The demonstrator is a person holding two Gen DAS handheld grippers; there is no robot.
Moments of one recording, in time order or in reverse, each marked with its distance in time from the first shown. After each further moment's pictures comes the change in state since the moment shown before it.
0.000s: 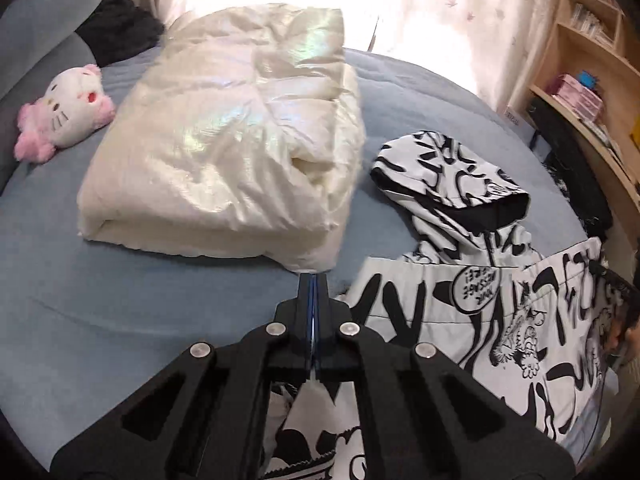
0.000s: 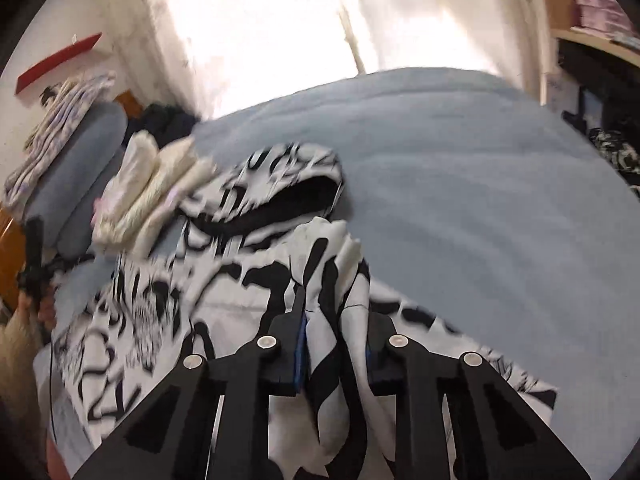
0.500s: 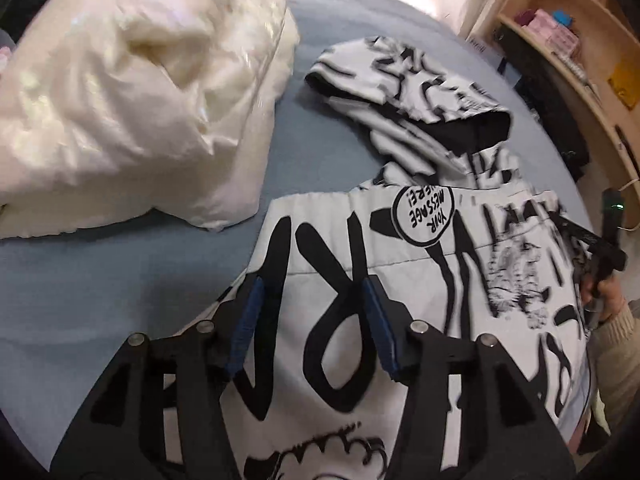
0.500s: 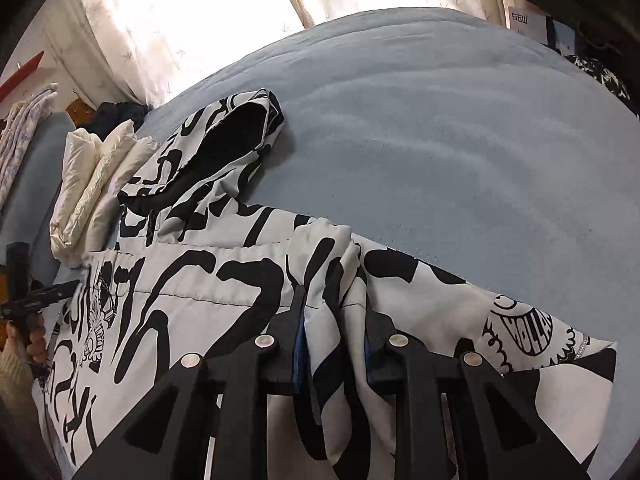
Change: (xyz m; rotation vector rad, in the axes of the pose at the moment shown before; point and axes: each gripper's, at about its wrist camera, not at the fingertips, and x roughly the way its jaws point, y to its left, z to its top) left arm 0.084 -0.037 -0.013 0.112 0.261 -0.138; right arm 0.048 -0.043 -0.043 0.132 0.145 -0.017
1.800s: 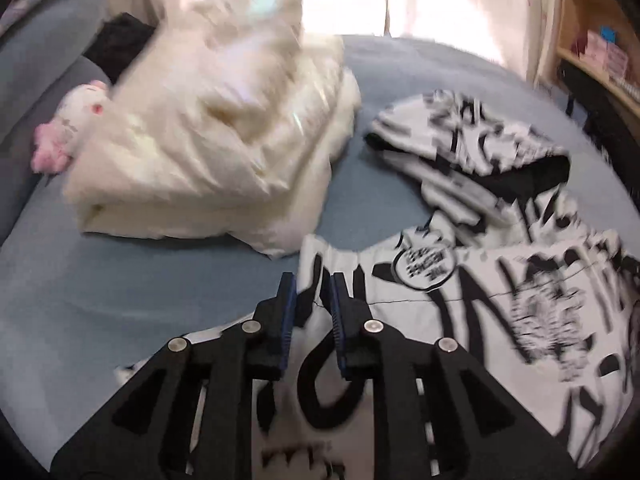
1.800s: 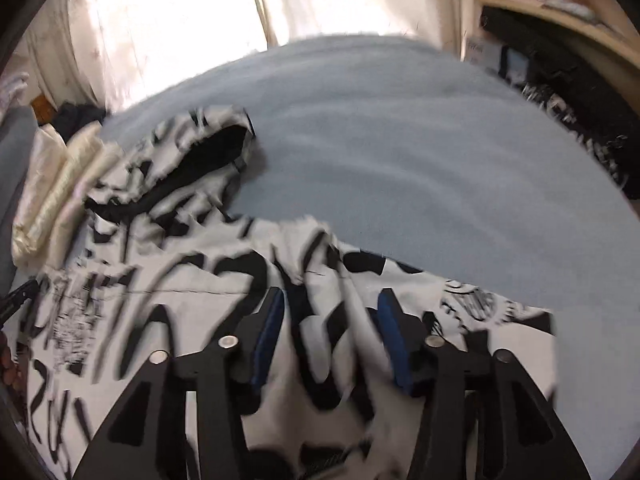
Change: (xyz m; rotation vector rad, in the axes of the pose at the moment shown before) left arm -0.045 -0.047 -0.018 -0.079 -0.295 0.359; right arm -0.052 0.076 -0.015 -0.015 -0.131 -0.234
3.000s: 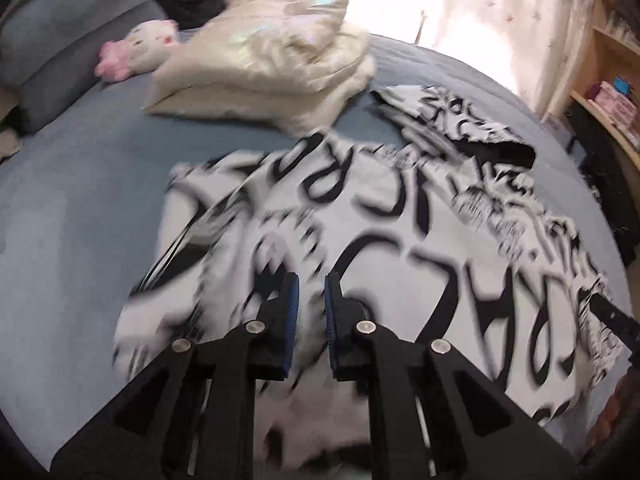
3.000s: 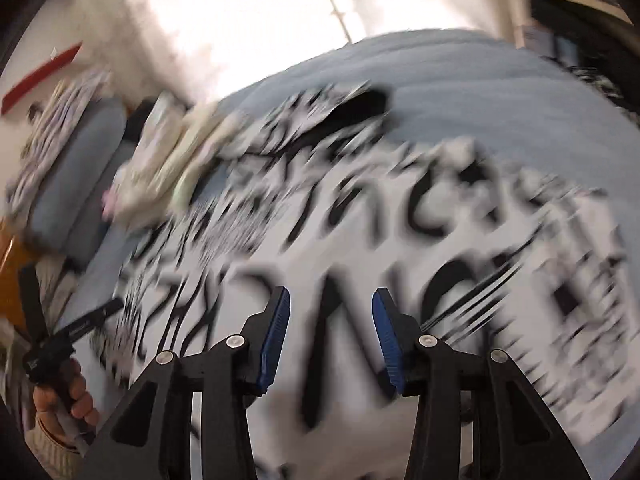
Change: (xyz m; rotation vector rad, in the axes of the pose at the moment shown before) left arm -0.105 0.012 -0.131 -0.220 0.057 0.025; right arm -0.111 0.160 -0.169 -0.034 0.106 0.282
